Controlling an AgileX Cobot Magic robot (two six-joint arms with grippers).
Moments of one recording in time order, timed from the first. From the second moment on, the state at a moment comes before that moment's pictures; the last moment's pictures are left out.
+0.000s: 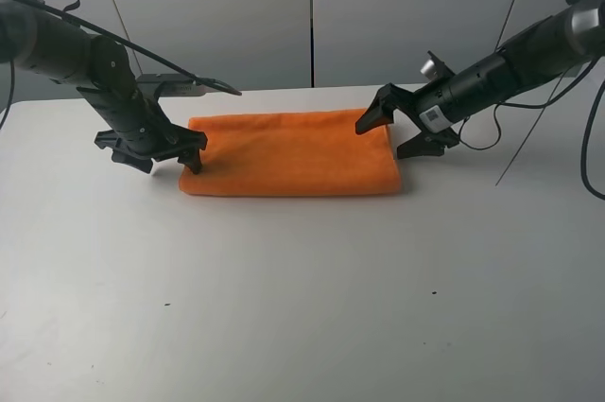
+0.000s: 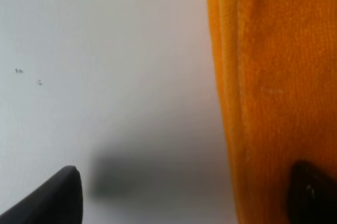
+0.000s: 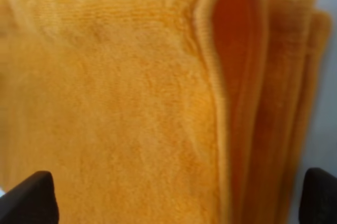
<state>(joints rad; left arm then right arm) -0.24 2.12 -1.27 0.01 0.51 -0.17 0.07 2.25 -1.32 1.09 0.80 -0.74</state>
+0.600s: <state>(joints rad) -0.24 2.12 -1.27 0.01 0.51 -0.16 0.15 2.25 -1.32 1.15 0.82 -0.75</state>
